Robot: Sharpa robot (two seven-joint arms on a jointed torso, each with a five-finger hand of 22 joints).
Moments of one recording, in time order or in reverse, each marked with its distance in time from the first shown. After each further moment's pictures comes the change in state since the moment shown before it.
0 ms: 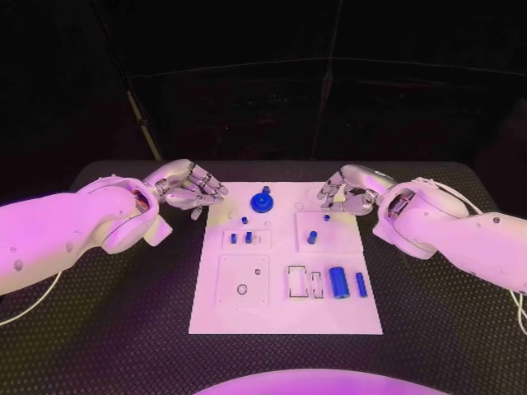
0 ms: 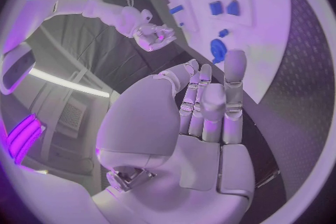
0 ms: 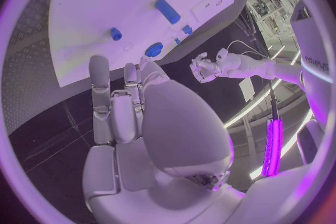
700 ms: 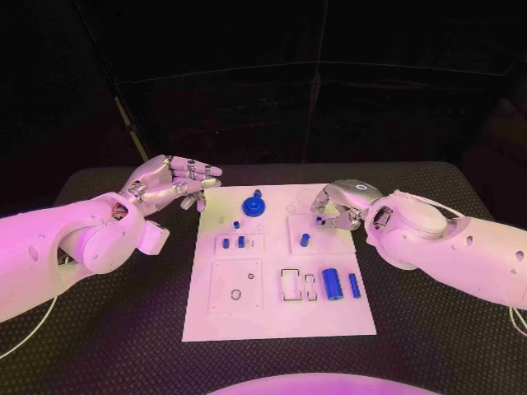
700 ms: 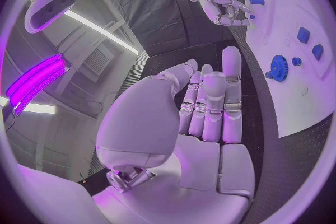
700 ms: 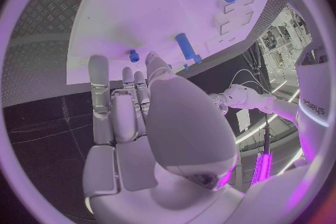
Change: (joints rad) left arm -0.010 -0.050 -0.002 0.094 0.426 0.069 0.260; left_hand -0.015 0.005 -0.026 -0.010 -0.004 -0.004 0.004 0.000 0.000 -0.014 0.007 0.019 0.003 -0.092 0.005 -0.106 -0.189 0.000 -0.052 0.010 -0.076 -0.063; right arm -0.040 0.013 -0.001 0.001 -0.277 0.021 -0.077; right_hand -0.039 -0.039 0.001 0.023 -0.046 -0.036 0.014 -0.062 -0.003 -0.075 0.035 -0.117 -0.128 0.000 0.015 0.000 0.007 0.000 0.014 0.014 -0.007 -0.007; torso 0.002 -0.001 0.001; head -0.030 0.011
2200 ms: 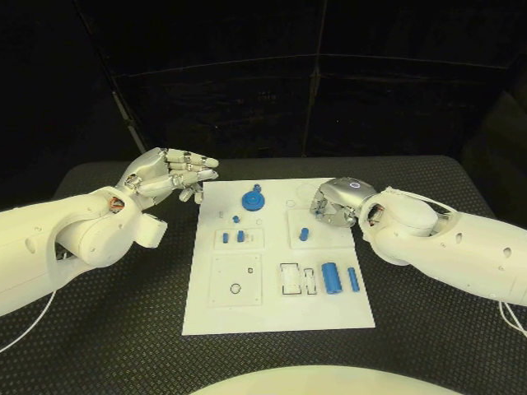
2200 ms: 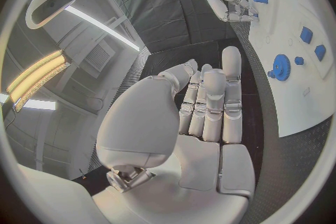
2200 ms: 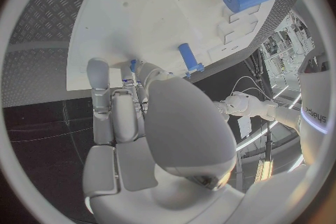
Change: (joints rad) left arm -0.001 0.000 0.000 -0.009 0.033 0.006 0.013; left_hand -0.004 0.005 -0.003 -0.003 0.000 0.000 0.000 0.000 0.000 0.000 0.000 0.004 0.001 -0.011 0.004 -0.017 -0.022 -0.001 0.000 0.000 -0.008 -0.006; right arm -0.015 0.031 0.005 -0.022 -0.052 0.039 -0.029; right_hand 0.042 0.013 0.306 -0.099 -0.053 0.115 -0.003 -0.016 0.007 0.153 -0.016 -0.063 -0.152 0.000 0.000 0.007 0.014 0.000 0.021 -0.008 0.055 0.072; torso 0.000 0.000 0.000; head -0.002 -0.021
